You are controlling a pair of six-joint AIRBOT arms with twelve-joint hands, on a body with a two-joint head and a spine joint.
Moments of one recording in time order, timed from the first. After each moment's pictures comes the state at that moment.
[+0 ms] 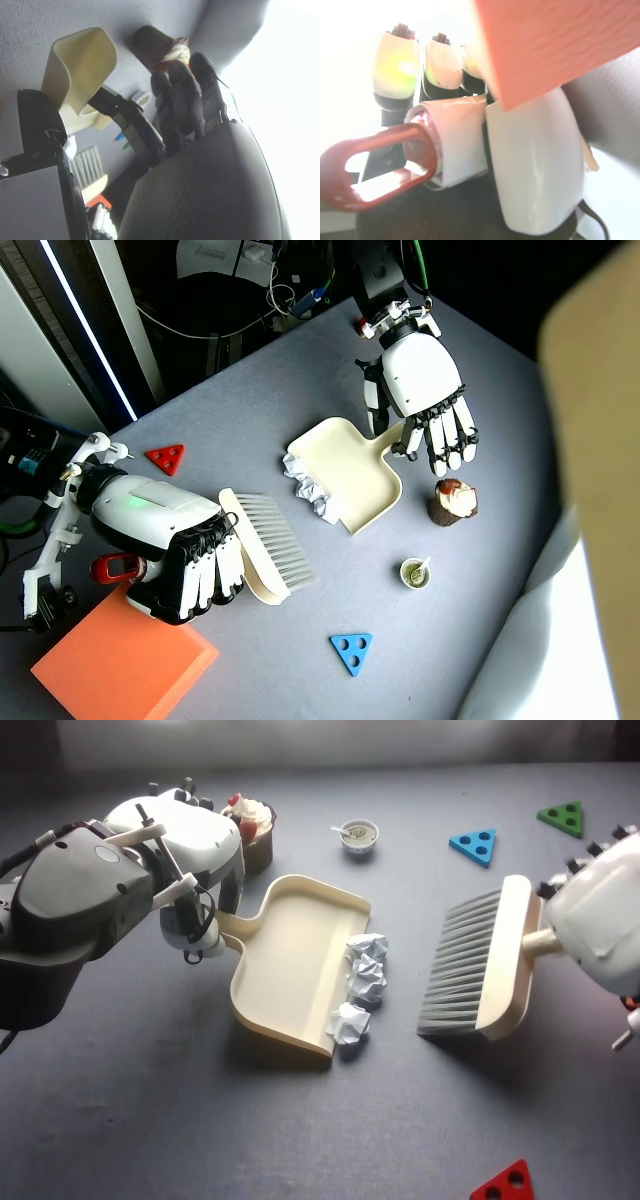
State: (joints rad) left arm 0.55 -1.19 1.17 -1.28 -0.55 2.26; right arm -0.61 -1.17 1.00 0.60 1.17 -2.36
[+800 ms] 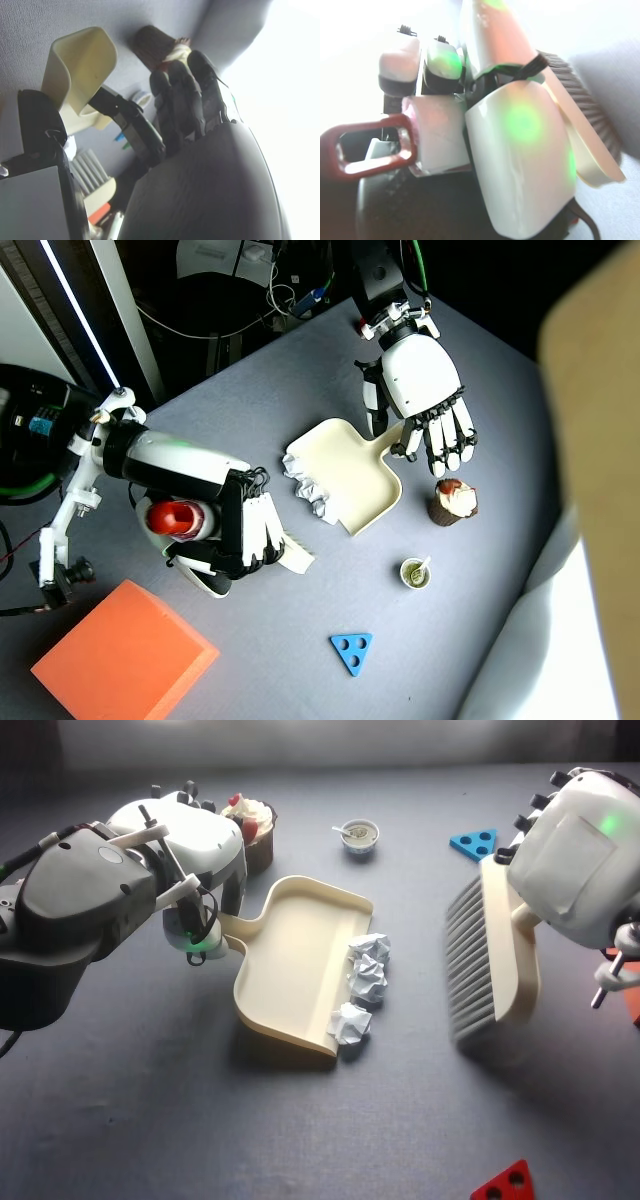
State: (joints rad) left arm 0.55 -1.20 1.17 -1.28 -0.55 2.26; right arm -0.40 -1.09 0.91 0.72 0.88 -2.80
